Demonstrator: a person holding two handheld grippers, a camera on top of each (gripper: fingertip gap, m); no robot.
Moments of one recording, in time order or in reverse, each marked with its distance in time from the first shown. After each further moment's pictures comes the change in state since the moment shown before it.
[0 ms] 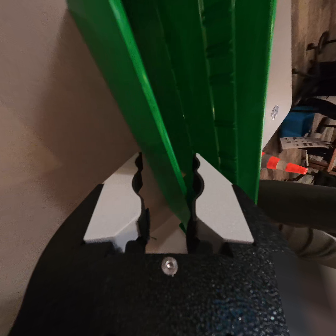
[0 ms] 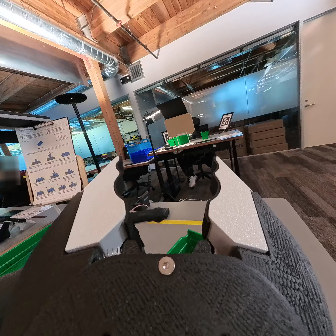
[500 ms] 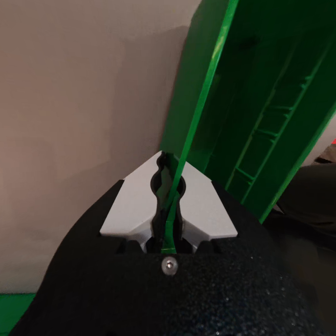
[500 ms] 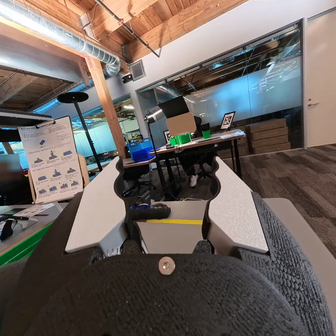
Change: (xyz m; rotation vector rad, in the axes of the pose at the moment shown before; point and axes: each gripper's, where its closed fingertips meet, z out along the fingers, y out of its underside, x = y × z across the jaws) left arm -0.024 0.009 -0.016 -0.089 -0.305 0.235; right arm -0.002 0.001 0.001 -0.006 -0.010 0.001
